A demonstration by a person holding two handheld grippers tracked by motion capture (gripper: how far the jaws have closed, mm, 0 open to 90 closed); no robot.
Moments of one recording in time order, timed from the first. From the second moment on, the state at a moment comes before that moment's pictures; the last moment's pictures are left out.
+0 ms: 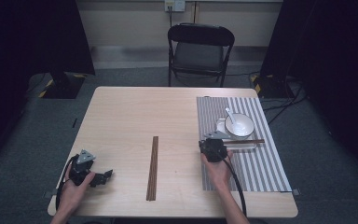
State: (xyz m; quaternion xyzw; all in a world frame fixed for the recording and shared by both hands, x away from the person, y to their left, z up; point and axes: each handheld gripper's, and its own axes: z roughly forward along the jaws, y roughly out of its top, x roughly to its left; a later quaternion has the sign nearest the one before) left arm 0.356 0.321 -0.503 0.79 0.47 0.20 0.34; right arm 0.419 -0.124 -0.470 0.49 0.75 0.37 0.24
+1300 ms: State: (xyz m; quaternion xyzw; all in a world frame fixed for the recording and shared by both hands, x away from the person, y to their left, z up) left arm 0.355 0.321 -0.503 0.79 0.47 0.20 0.33; right arm 0.440 -0.103 -0.488 0.52 0.75 0.35 0.23
